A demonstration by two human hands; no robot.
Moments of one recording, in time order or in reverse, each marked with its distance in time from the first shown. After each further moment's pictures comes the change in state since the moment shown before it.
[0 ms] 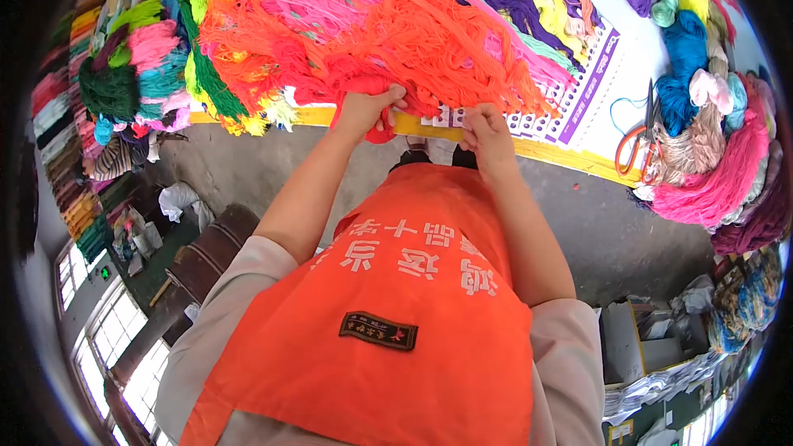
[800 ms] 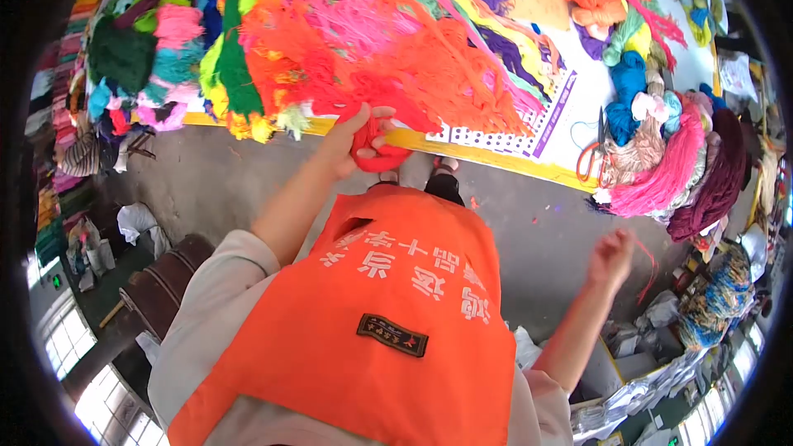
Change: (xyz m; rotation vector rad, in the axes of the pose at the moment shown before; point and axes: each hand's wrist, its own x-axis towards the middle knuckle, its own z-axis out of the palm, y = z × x) left_hand -0.094 0.020 -0.053 -0.595 -0.385 -0.032; right_hand -0.237 -0.113 -0.197 0.476 0.592 -0.542
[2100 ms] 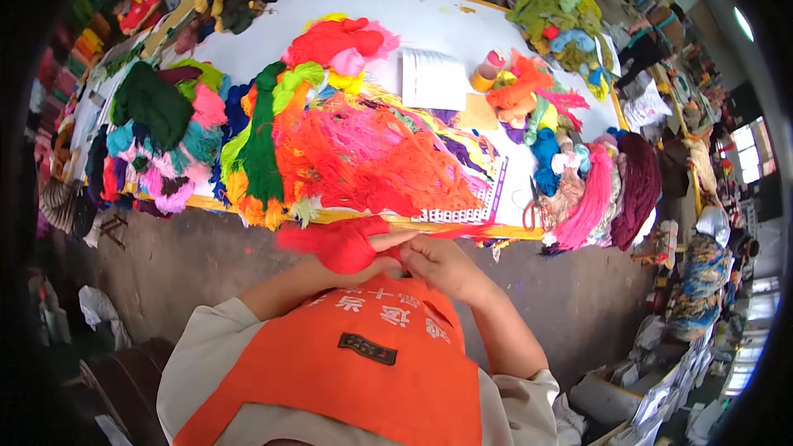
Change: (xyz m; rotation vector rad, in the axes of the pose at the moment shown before) left_hand -0.207 0.053 0.097 1.191 -0.563 0.856; right_hand -0.337 0.105 0.257 -1.191 -1.177 0.067
